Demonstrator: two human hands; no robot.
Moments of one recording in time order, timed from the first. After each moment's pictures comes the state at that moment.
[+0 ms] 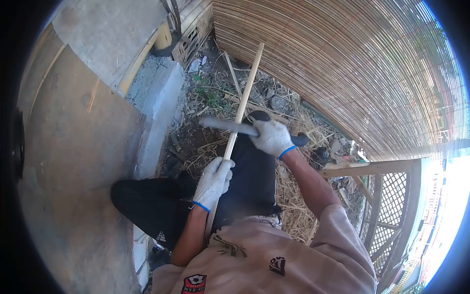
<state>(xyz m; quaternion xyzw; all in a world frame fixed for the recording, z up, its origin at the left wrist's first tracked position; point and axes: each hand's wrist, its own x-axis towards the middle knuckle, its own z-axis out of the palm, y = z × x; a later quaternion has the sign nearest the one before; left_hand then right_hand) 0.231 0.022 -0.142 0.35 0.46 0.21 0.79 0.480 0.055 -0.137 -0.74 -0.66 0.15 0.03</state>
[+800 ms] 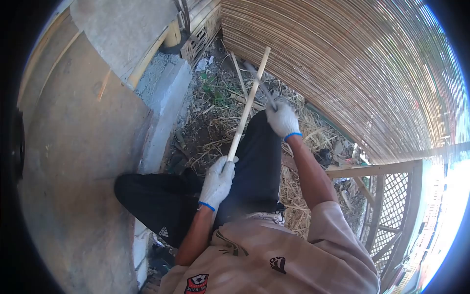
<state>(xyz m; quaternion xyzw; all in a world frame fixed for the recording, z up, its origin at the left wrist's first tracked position) 0.223 0.003 -0.170 0.48 0.48 0.28 0.68 0.499 0.088 -0.149 -0.85 -0.46 0.19 0.19</state>
